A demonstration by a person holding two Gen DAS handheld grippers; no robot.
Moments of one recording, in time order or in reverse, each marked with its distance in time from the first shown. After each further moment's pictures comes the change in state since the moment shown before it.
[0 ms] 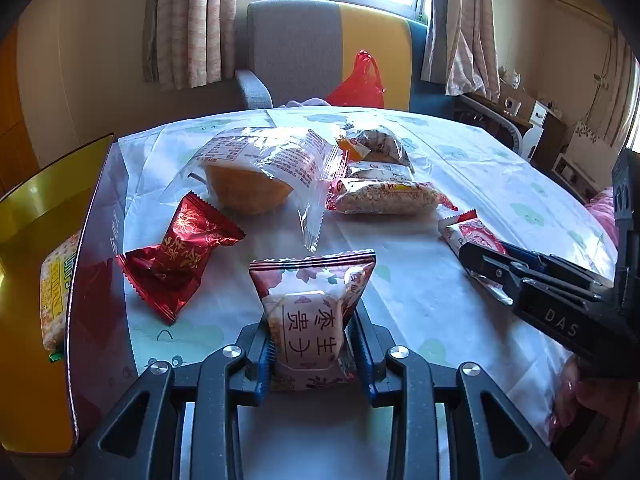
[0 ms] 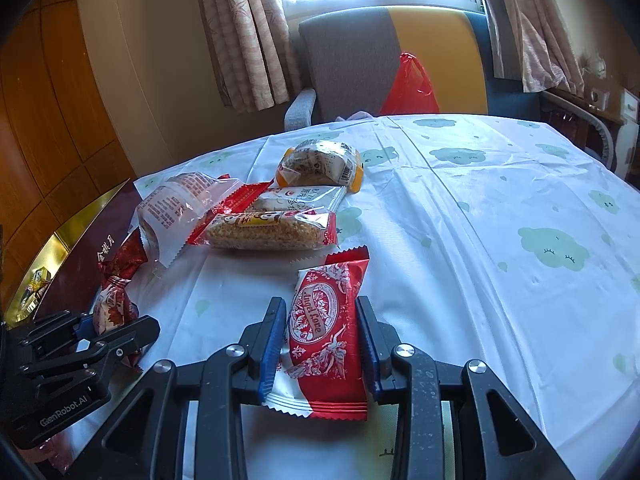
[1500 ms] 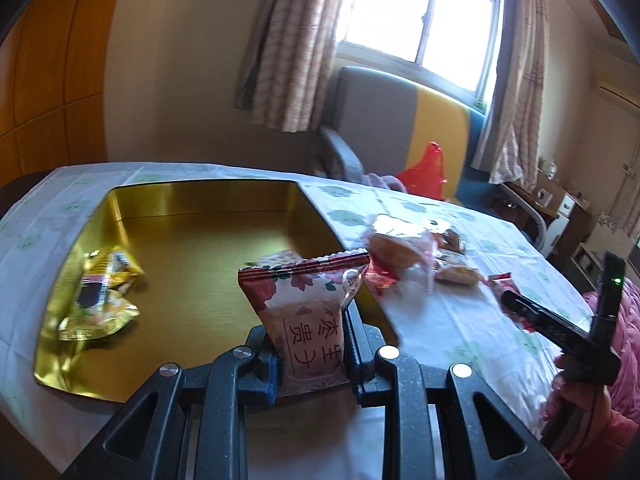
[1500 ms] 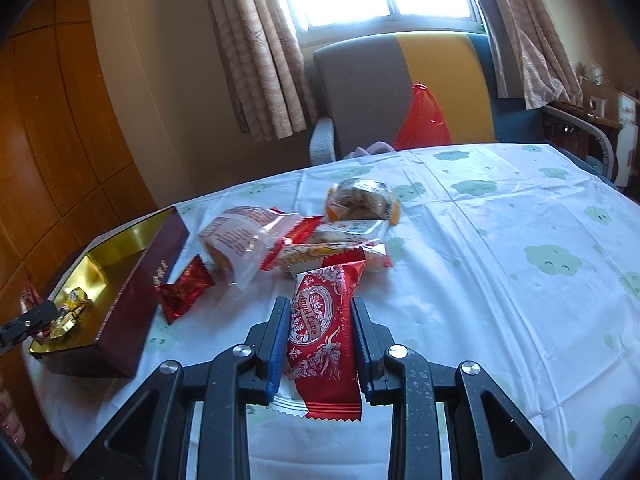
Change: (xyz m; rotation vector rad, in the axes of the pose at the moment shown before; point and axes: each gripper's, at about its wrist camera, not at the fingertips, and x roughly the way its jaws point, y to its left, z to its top) left arm -0.147 0.135 -0.031 -0.236 -0.200 0.095; right arm -0.048 0.051 0.004 0.011 -0.095 0.068
